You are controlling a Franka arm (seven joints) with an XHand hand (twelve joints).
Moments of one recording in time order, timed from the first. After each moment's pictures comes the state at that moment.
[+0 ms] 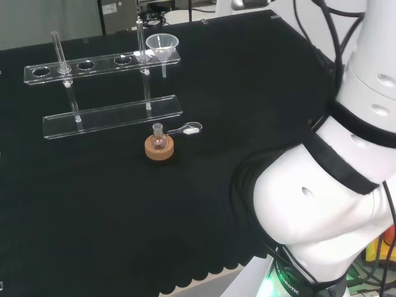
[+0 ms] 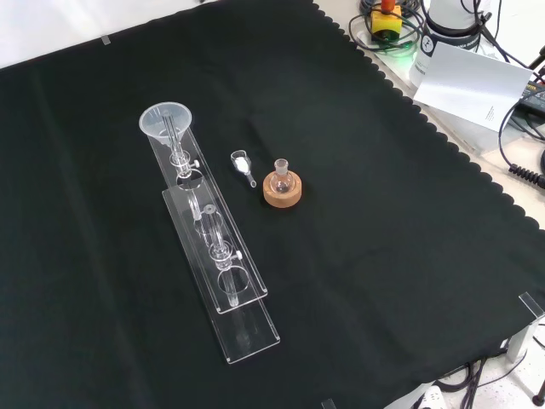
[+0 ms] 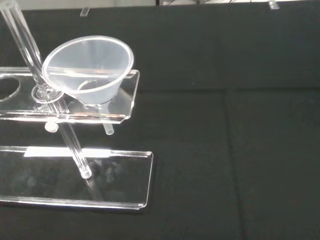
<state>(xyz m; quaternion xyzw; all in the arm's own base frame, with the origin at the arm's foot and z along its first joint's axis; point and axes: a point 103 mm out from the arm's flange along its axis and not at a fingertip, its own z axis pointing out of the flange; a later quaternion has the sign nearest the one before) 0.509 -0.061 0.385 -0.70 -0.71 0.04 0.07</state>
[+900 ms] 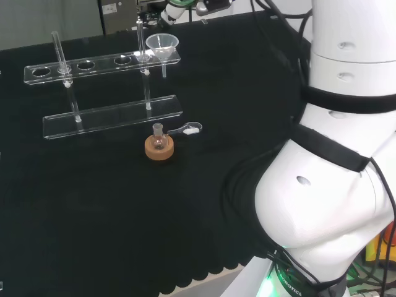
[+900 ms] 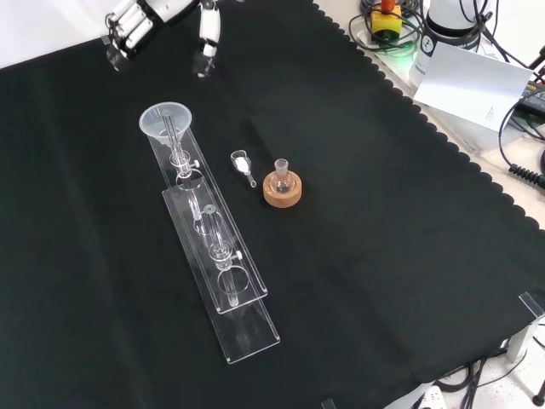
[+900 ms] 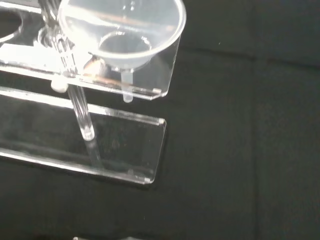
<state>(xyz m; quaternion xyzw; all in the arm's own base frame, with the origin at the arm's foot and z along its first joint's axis) 0.569 -0.006 0.347 -0.67 -0.72 0.16 0.08</state>
